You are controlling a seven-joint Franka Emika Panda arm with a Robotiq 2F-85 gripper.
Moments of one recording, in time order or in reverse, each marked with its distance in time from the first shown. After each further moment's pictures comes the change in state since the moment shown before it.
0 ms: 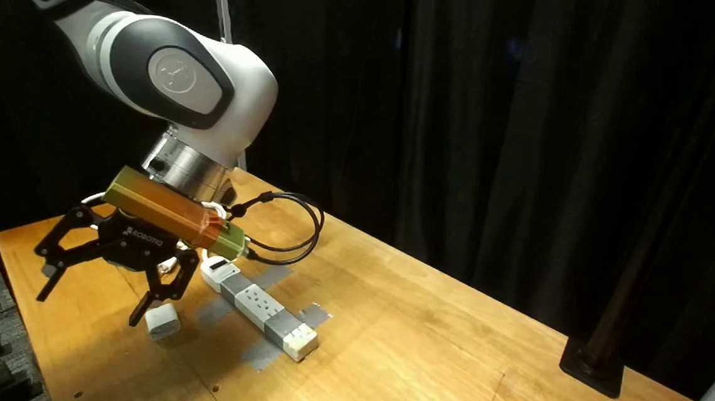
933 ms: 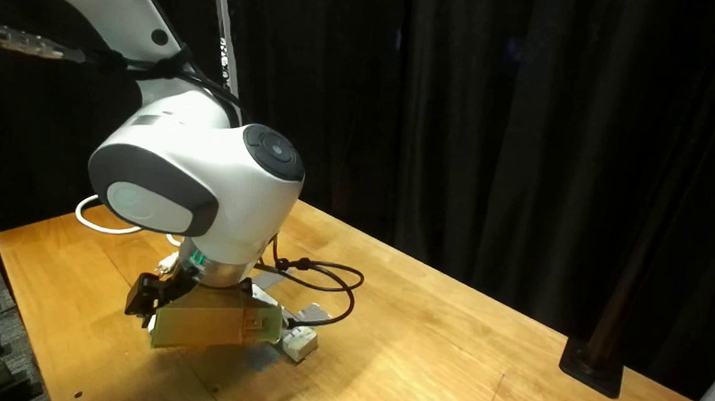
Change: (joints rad) arm -0.289 0.160 0.147 -0.077 0.626 0.558 -0.631
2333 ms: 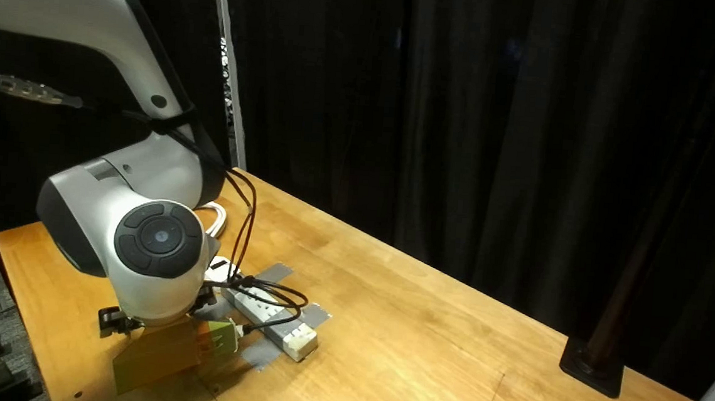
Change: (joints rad) arm -0.015 0.099 0.163 -0.103 0.750 0.209 -0.827
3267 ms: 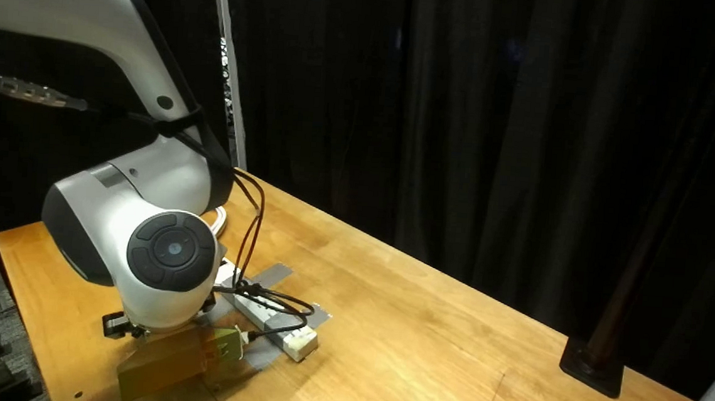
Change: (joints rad) arm 0.036 -0.004 -0.088 0.007 -0.045 -0.081 0.011
